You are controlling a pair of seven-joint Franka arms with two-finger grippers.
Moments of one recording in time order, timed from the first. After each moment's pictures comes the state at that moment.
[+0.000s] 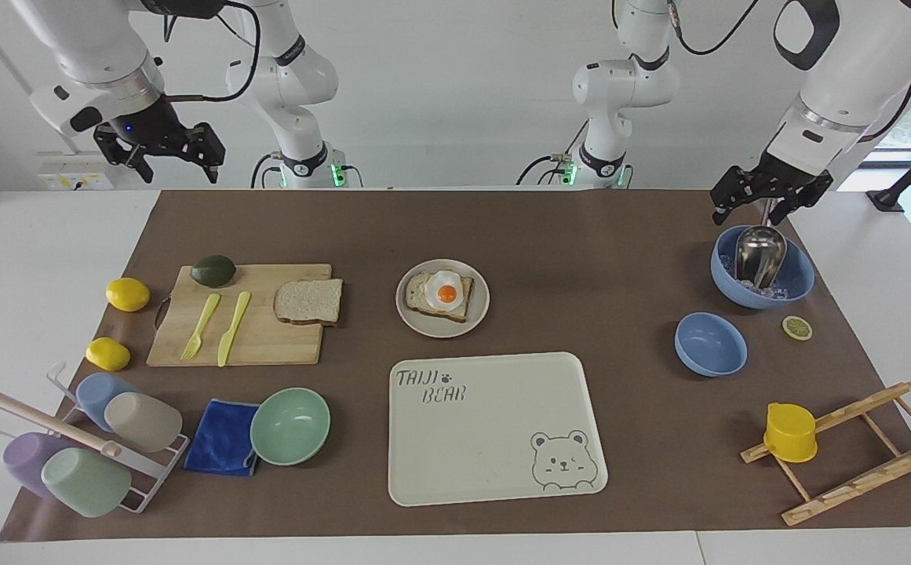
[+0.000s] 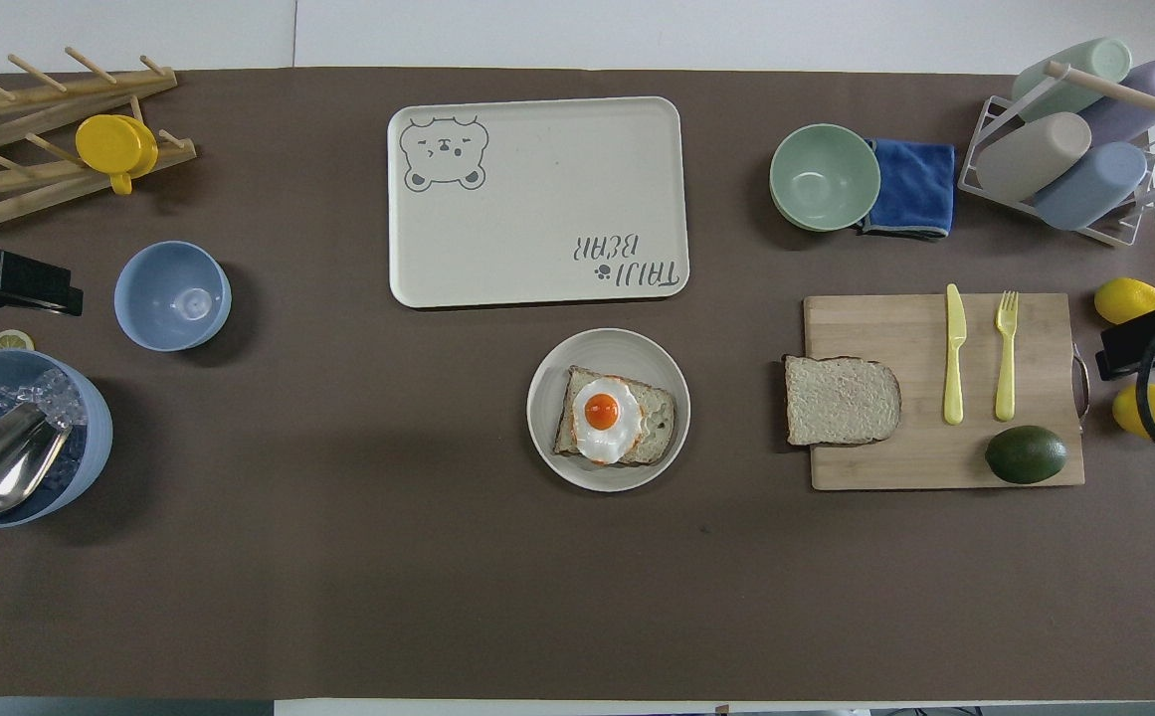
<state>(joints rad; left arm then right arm) -0.04 -0.02 0.01 -1.61 -0.02 1.59 0.04 0.06 -0.03 -0.07 -1.51 -0.07 1.33 -0.05</state>
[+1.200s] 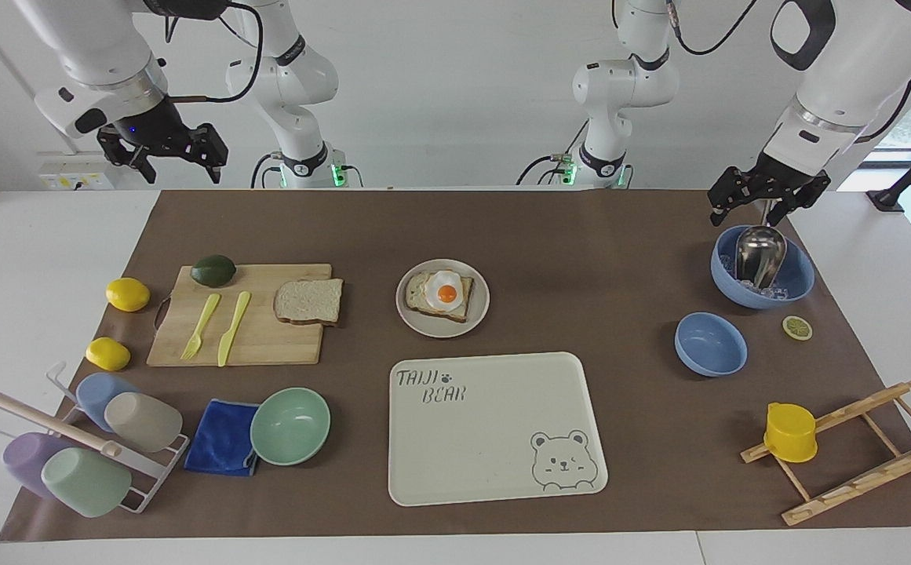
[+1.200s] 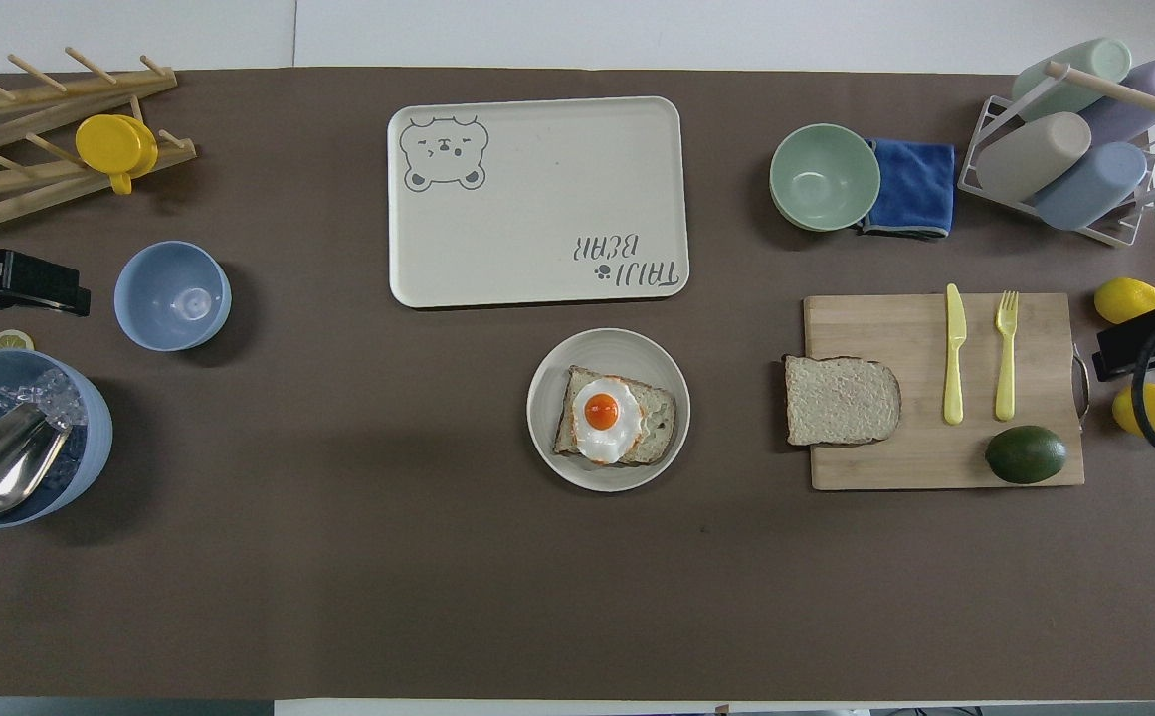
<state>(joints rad) -0.05 -0.02 0.00 -1.61 -0.02 1.59 0.03 0.06 -0.03 -0.07 -1.51 -0.07 1.33 -0.05</state>
